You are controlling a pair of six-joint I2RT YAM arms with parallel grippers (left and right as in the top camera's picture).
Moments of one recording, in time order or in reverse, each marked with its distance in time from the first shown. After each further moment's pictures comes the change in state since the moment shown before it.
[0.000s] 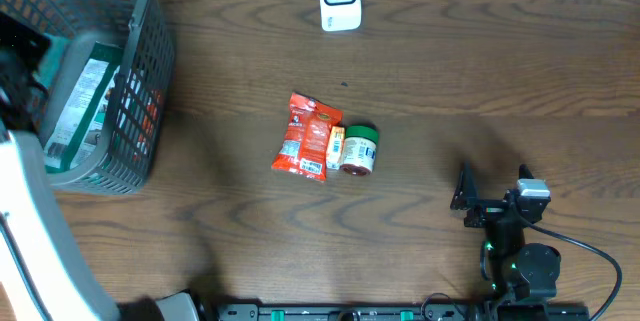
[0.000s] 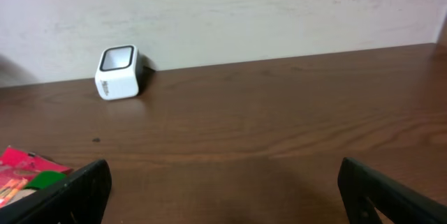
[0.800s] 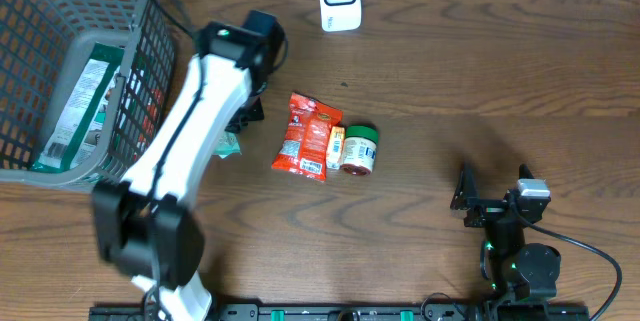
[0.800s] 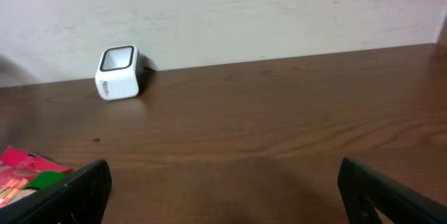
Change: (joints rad) left arm -0.740 0.408 -0.156 -0.410 -0.305 -0.079; right arm 0.000 0.000 0.000 0.000 0.000 0.000
